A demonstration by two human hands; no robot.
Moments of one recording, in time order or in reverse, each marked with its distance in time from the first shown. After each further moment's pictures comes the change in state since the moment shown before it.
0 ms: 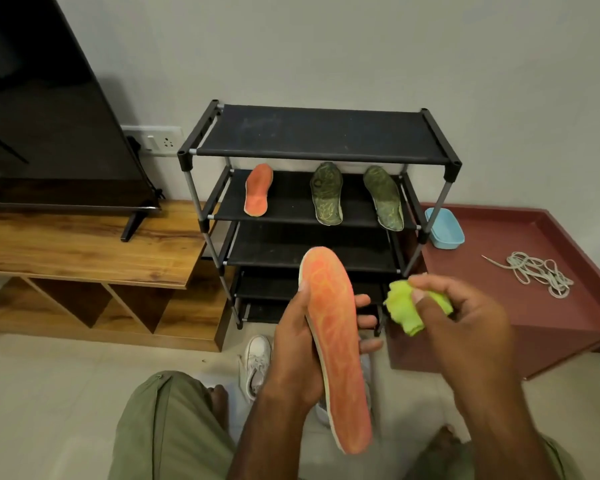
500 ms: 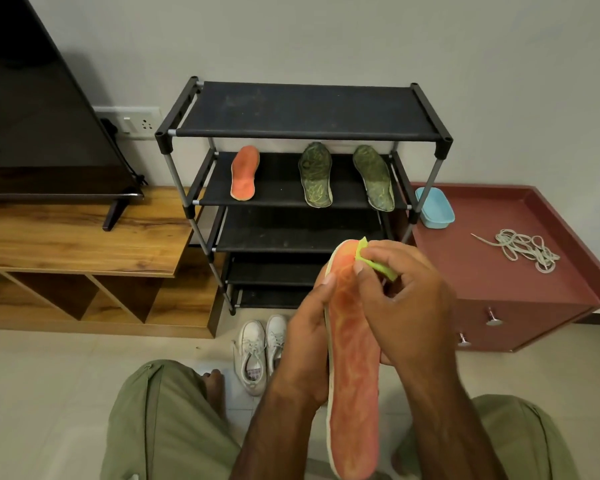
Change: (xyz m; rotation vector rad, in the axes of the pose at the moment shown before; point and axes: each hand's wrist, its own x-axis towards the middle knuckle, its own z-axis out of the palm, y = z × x) left_hand -0.018 -0.005 0.023 0.100 0.042 -0.059; right_hand -0.006 -0.006 0.041 -0.135 0.038 -0.378
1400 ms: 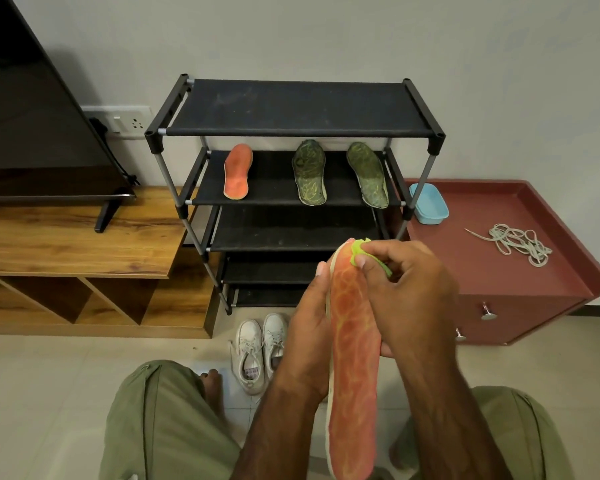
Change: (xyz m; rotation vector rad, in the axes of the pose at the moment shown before) left_hand 0.001 0.001 0.014 0.149 0.053 0.080; right_hand 0.010 0.001 -0.005 -0.092 0.018 0.099
